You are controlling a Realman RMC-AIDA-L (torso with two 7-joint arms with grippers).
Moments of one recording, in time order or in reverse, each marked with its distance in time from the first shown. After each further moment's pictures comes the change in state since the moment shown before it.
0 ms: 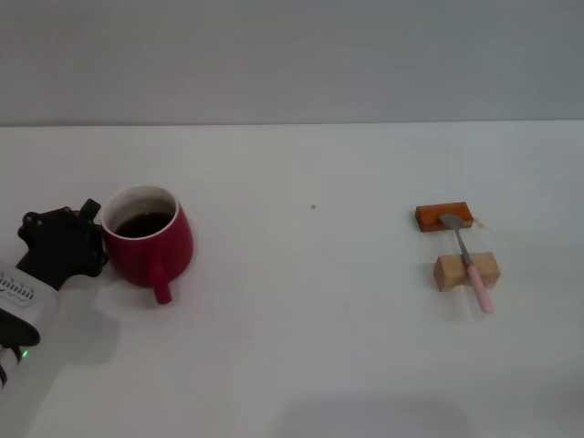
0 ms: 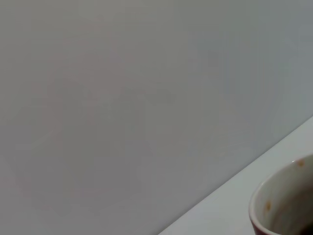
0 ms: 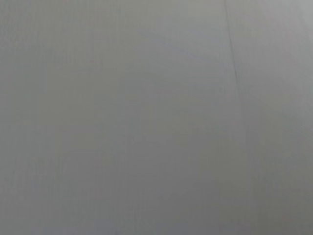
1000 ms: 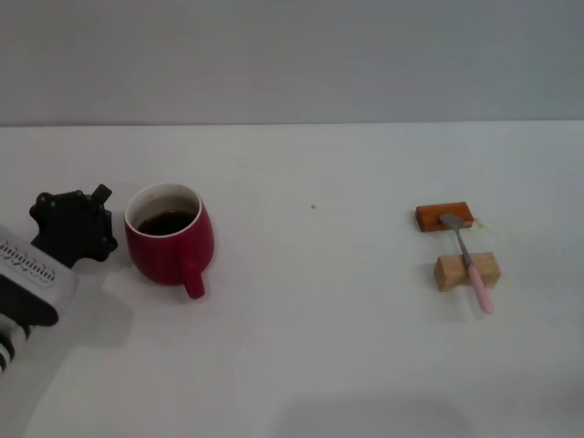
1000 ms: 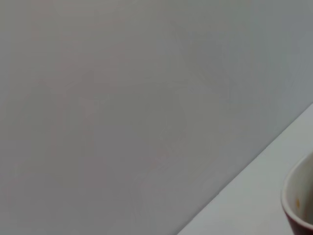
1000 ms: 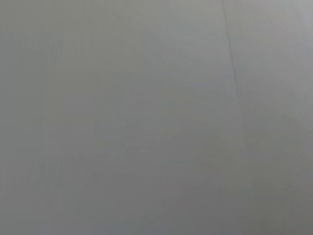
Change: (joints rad) left arm -0.059 0.010 0.005 0.017 -0.002 -0.043 0.064; right arm -0.005 0.005 0.000 0.004 0.000 -0.022 0.000
